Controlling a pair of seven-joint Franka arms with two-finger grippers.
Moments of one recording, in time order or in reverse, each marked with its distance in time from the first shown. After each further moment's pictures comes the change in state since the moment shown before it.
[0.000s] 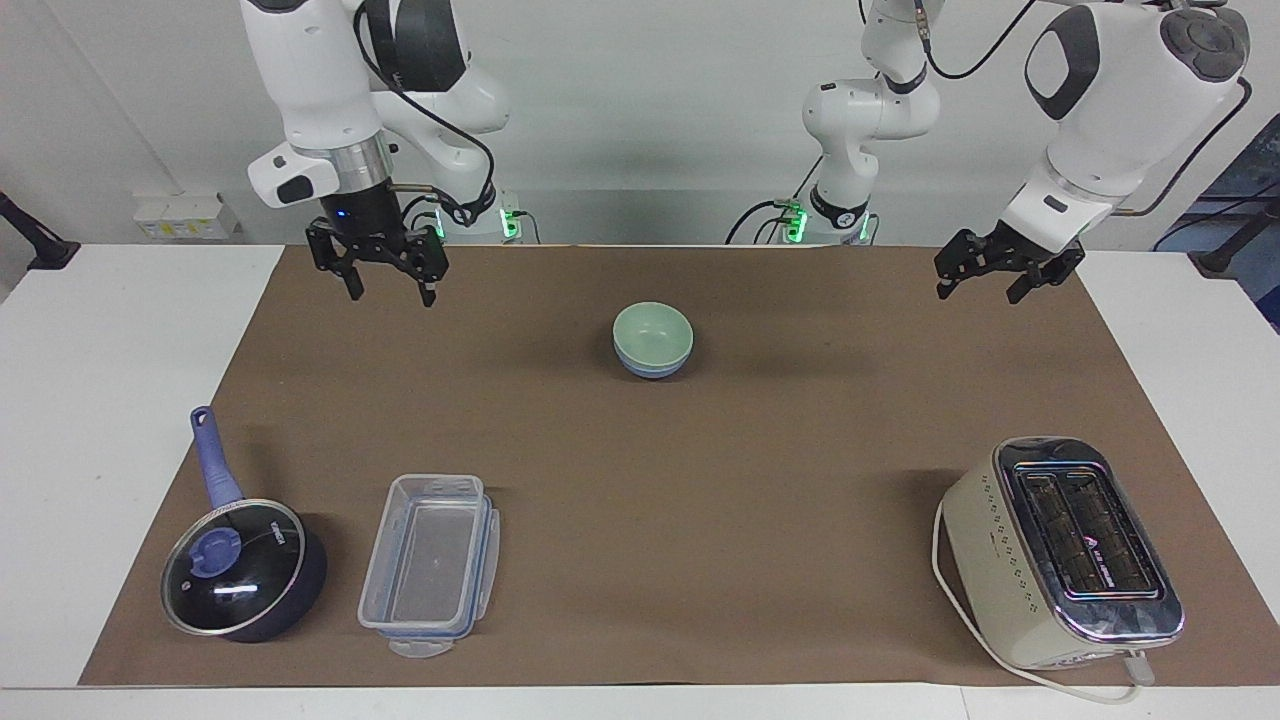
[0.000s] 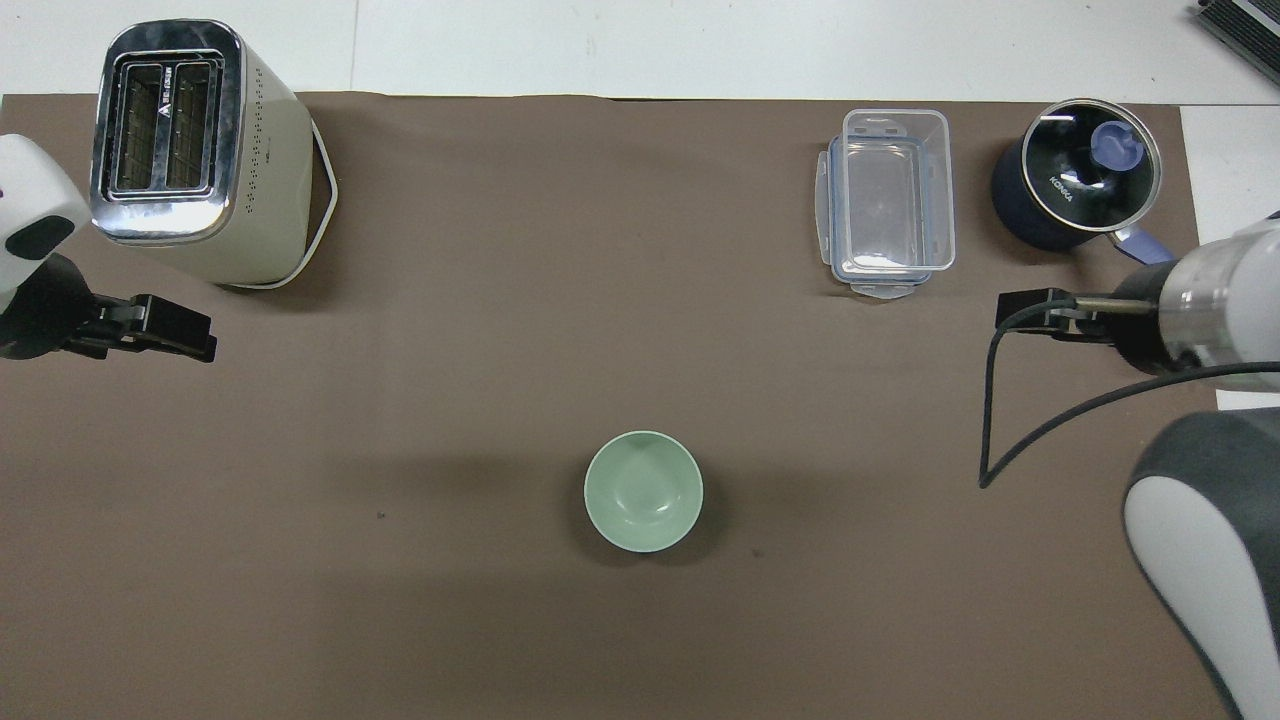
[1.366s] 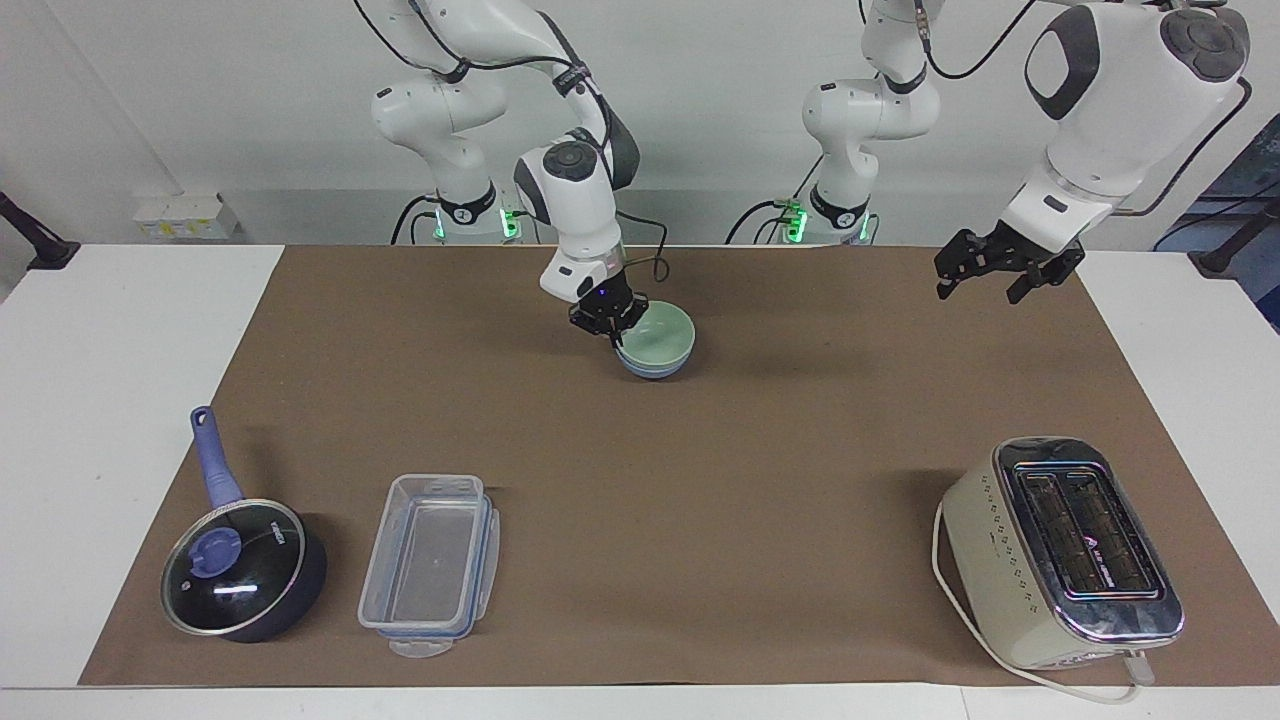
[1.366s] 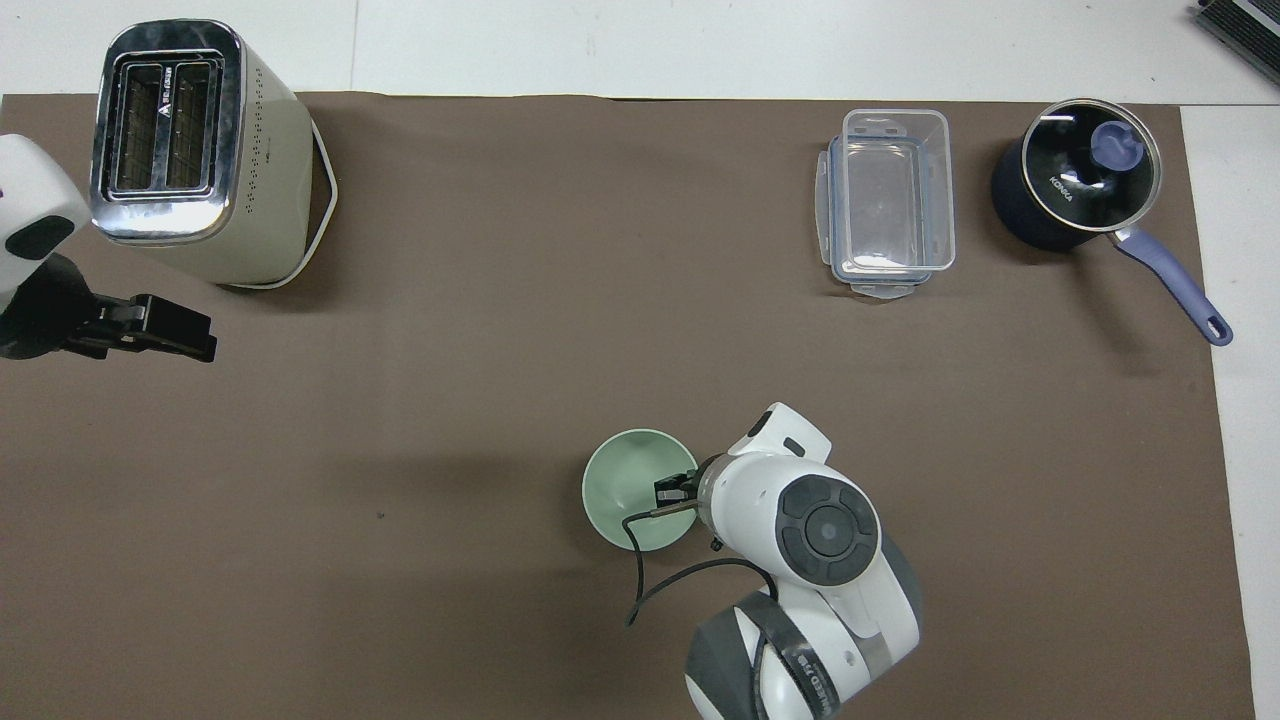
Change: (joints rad) left arm 0.000 0.000 0.000 0.000 0.000 0.000 0.000; right arm 0.494 0.122 0.020 -0.563 0.147 0.699 0.157
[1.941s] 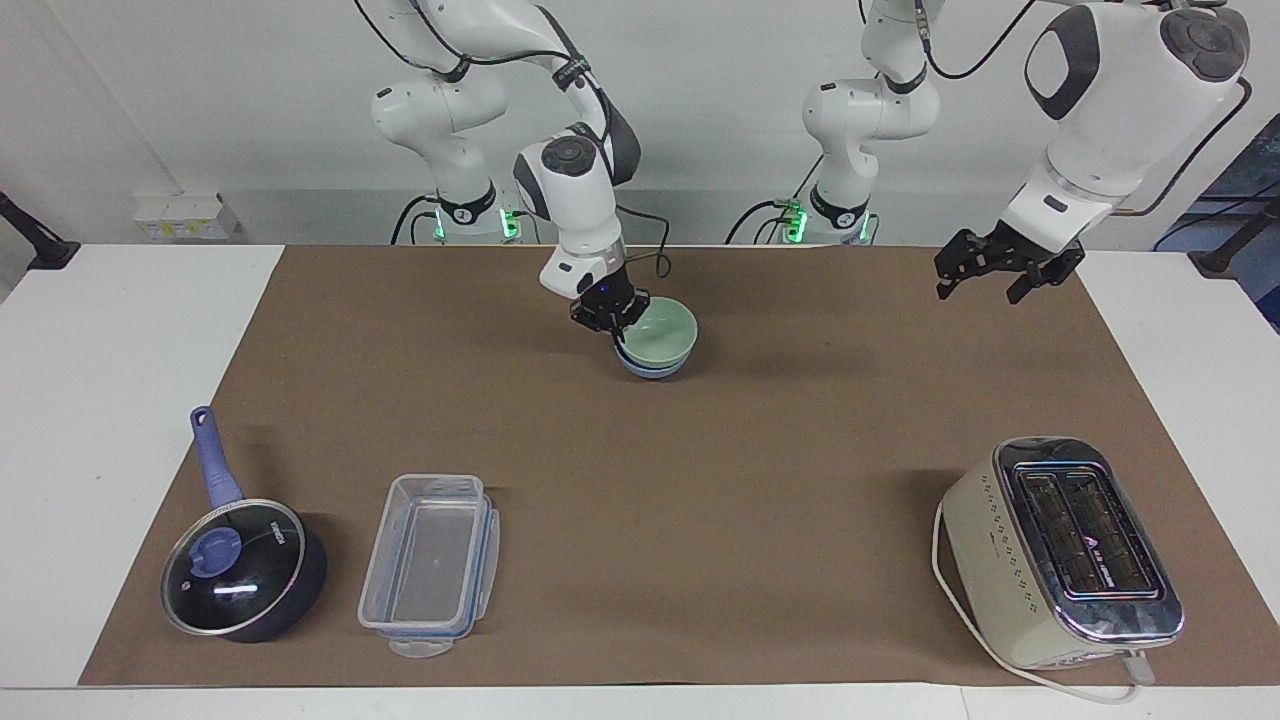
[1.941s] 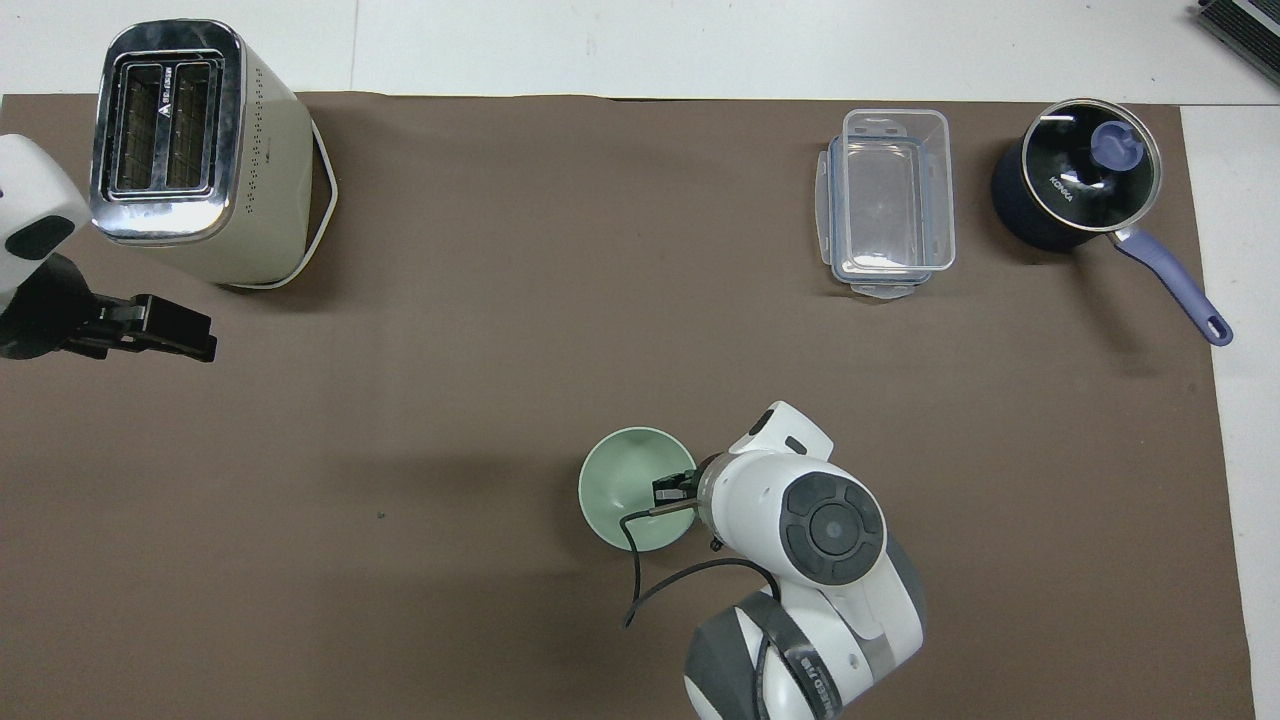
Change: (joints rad) left arm 0.000 0.000 0.000 0.000 0.000 0.000 0.000; right arm 0.000 -0.011 0.001 0.012 0.020 -0.022 0.000
